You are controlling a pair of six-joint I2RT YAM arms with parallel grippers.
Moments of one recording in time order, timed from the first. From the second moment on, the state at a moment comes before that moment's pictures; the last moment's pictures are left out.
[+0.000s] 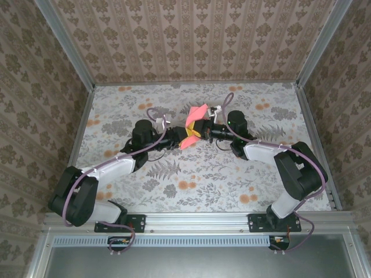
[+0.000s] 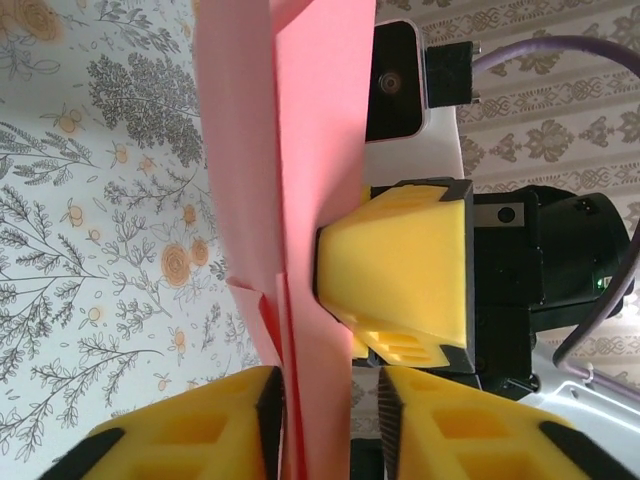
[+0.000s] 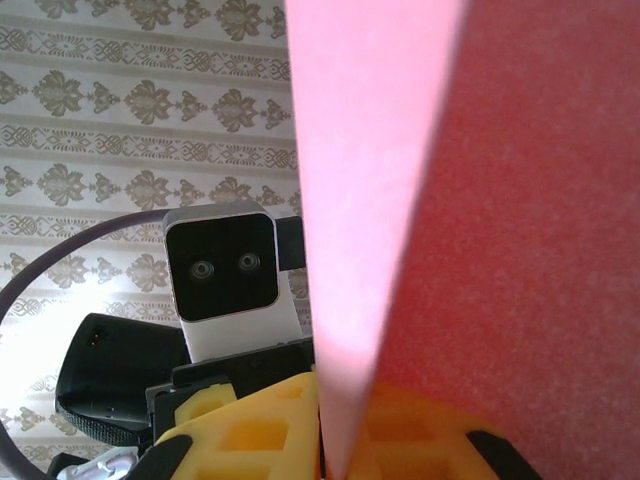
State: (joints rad) left arm -0.57 1.36 0.64 0.52 0.72 -1.19; right arm 0.46 1.64 0.81 0.74 -0.77 1.34
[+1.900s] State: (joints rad) left arm -0.83 1.84 1.37 -0.86 -0.10 -0.54; right arm 0.35 1.24 0.71 -0.34 -0.11 0.85
